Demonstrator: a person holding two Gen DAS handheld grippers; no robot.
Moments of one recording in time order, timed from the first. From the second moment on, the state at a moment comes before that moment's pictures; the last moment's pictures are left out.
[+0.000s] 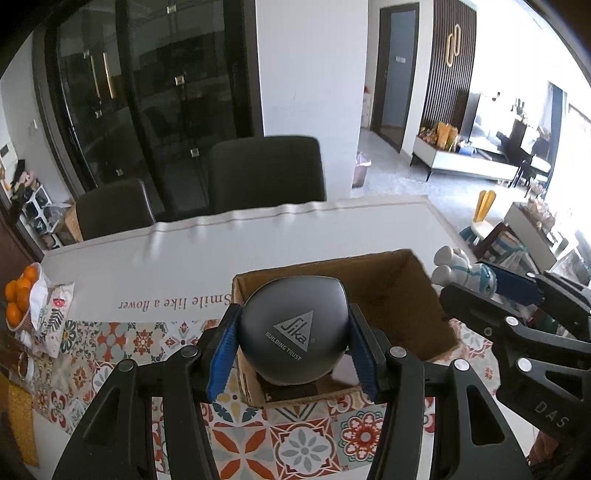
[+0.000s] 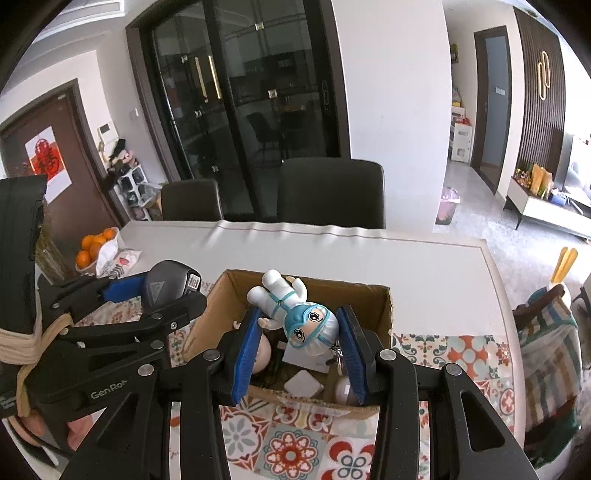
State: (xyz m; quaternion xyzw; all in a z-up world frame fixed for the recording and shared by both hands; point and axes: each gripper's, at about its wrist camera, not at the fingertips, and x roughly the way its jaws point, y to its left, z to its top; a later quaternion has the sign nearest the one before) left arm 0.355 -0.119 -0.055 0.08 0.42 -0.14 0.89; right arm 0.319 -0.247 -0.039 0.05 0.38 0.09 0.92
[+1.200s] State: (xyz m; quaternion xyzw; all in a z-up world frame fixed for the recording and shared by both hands) left arm 0.336 -0.093 -0.049 0.08 0.41 -0.08 0.90; right arm 0.325 -0.244 -0.058 0.05 0.43 0.06 0.90
